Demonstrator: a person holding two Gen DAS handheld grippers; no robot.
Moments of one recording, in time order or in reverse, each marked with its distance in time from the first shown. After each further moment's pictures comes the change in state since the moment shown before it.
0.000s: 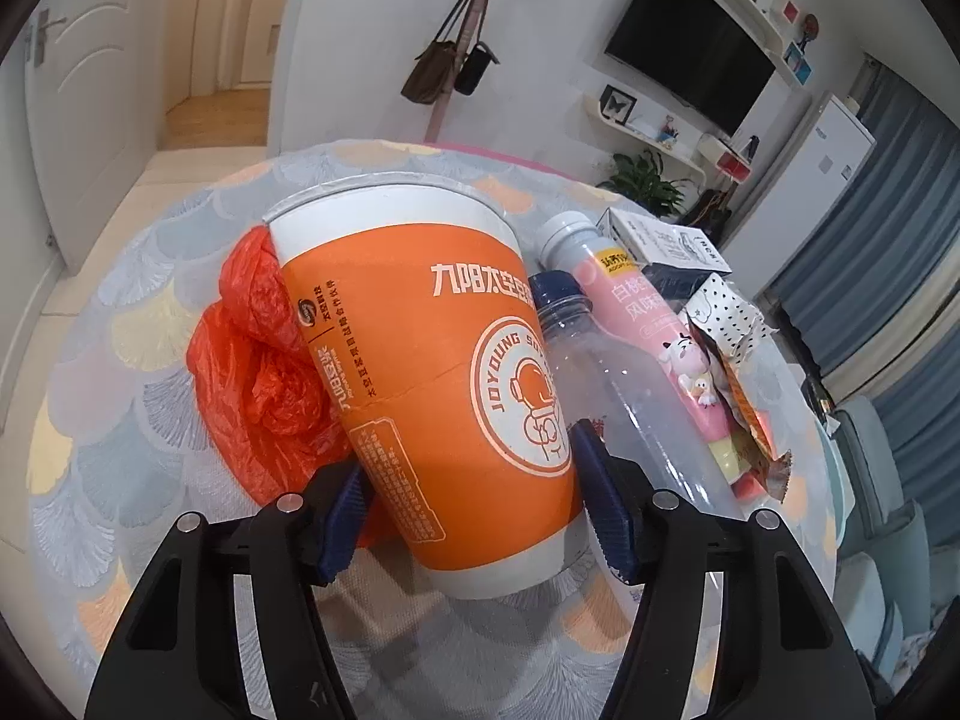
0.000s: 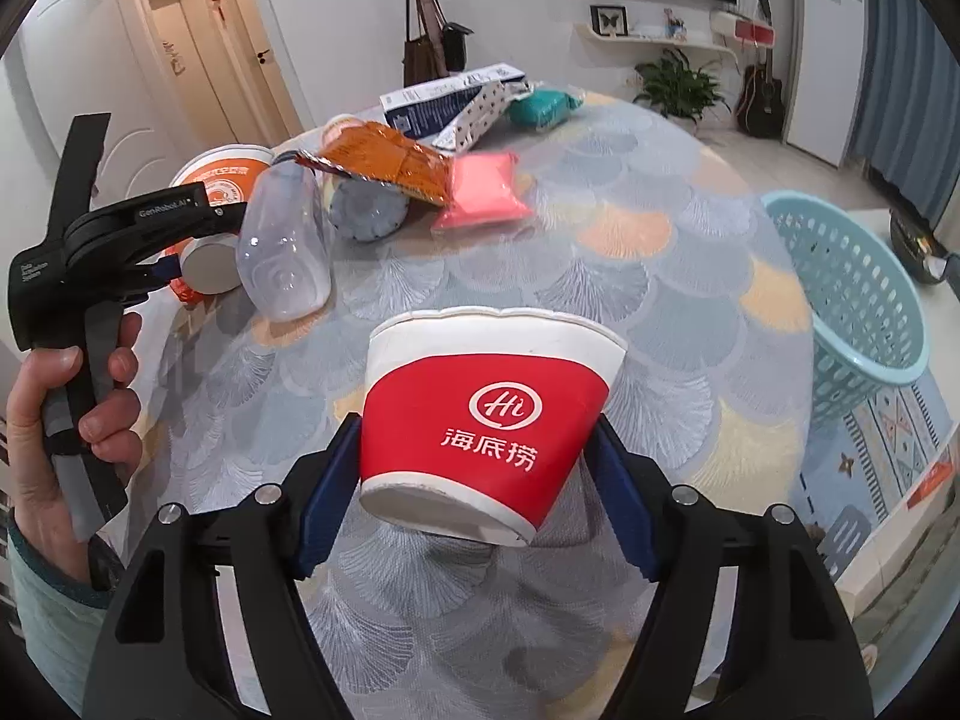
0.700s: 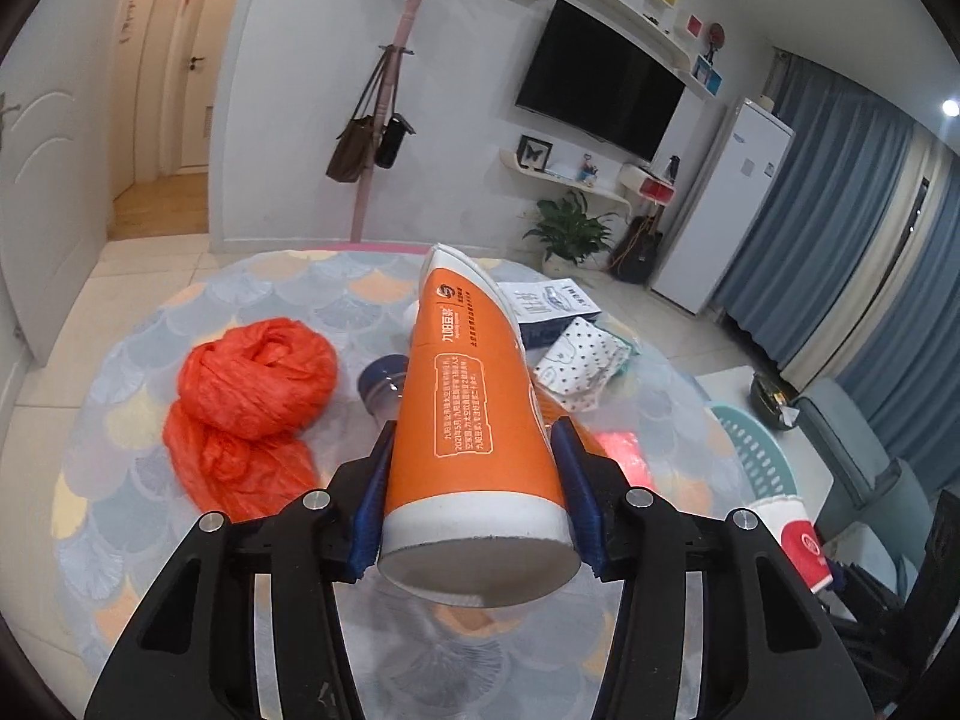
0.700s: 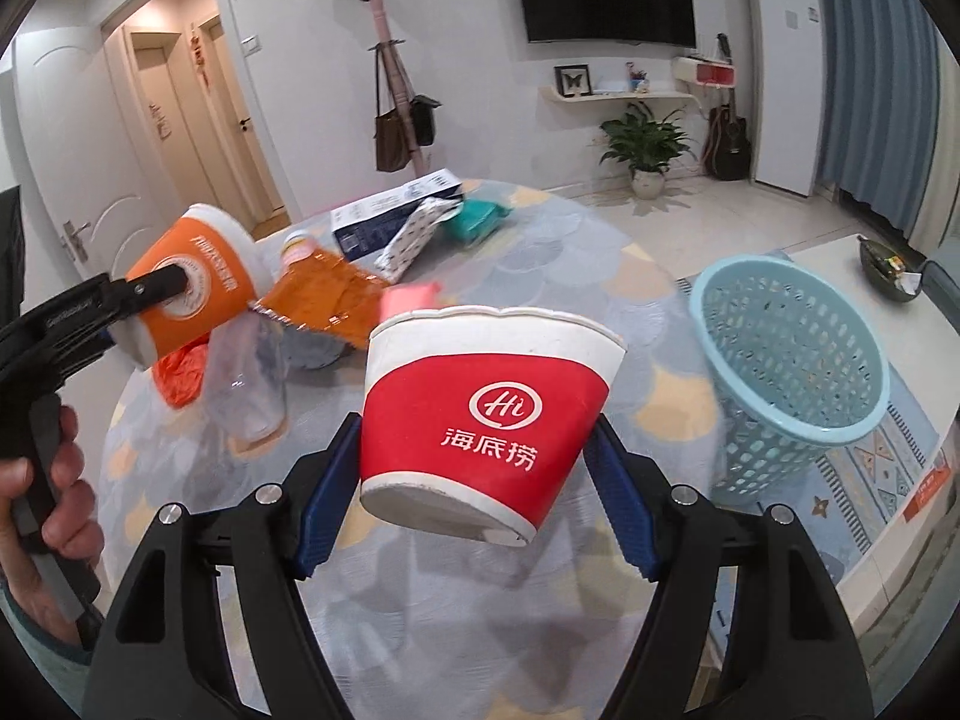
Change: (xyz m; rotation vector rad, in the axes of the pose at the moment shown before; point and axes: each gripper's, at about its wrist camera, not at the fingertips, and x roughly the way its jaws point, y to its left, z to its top) left arm -0.060 -0.059 -0.001 0.142 -0.148 -0.120; right arm -0.034 -0.046 0.038 0.059 -0.164 -0.042
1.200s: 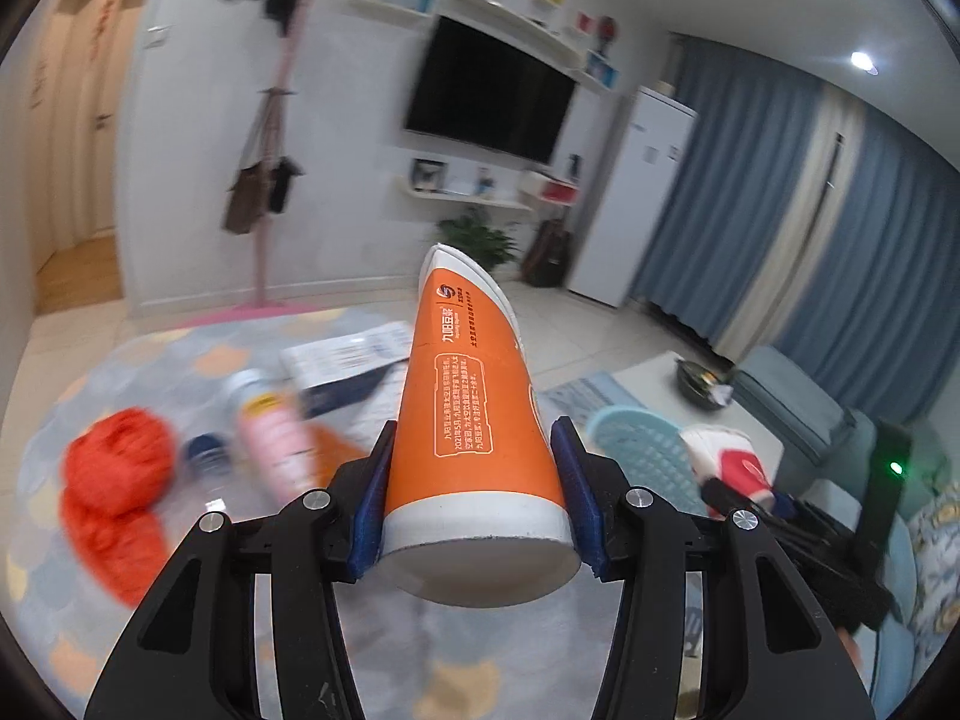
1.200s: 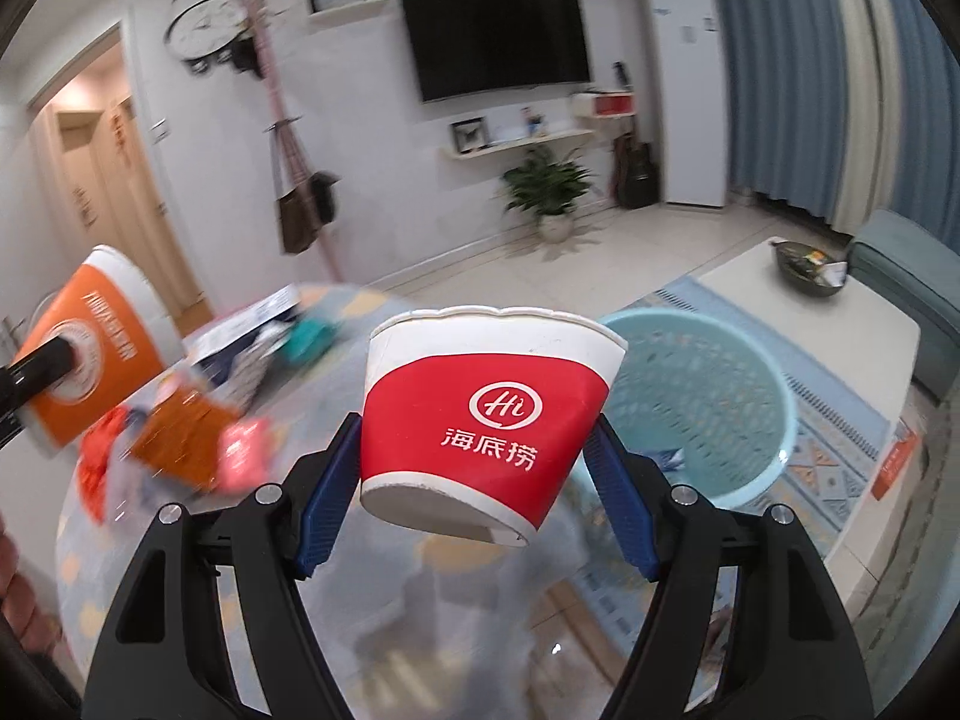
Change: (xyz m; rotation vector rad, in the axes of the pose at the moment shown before) left arm 0.003 -0.113 0.017 0.171 -0.041 -0.184; right arm -0.011 -0.108 0.044 0.151 -0.148 -0.170
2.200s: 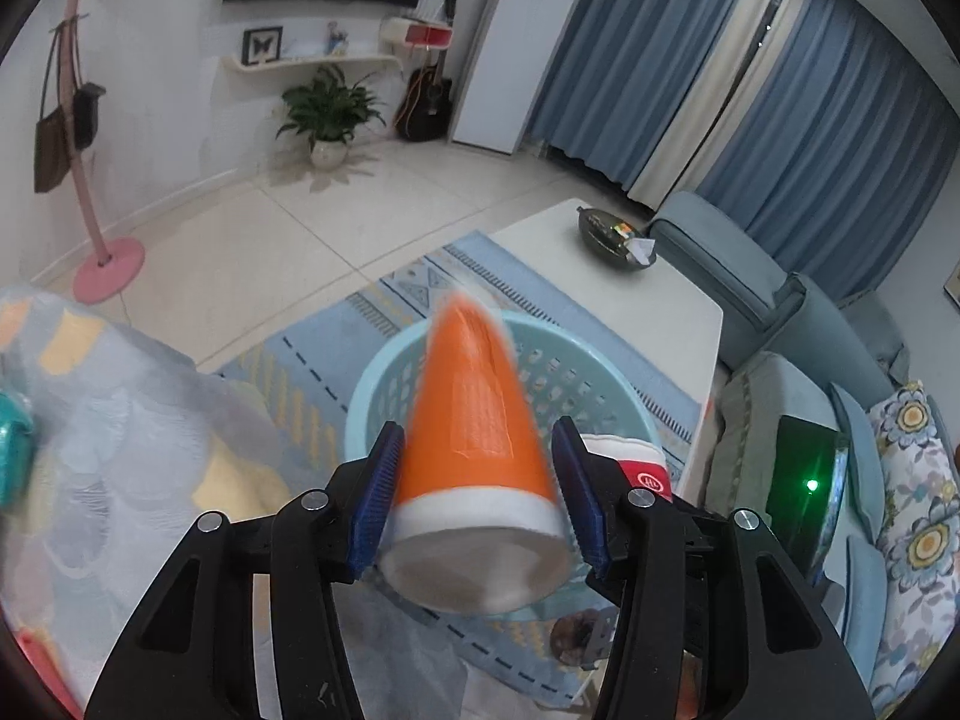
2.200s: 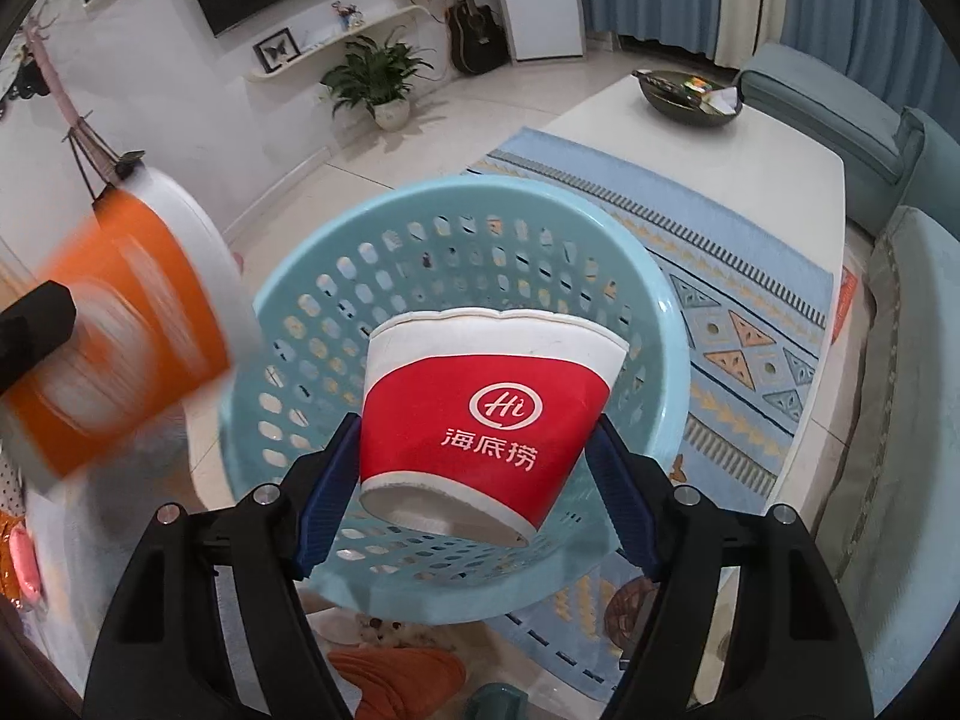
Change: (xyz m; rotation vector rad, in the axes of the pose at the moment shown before) left arm 0.267 -0.169 -0.018 0.133 0.387 -0.219; right arm 0.144 -0.180 -0.005 0.281 0.309 -0.241
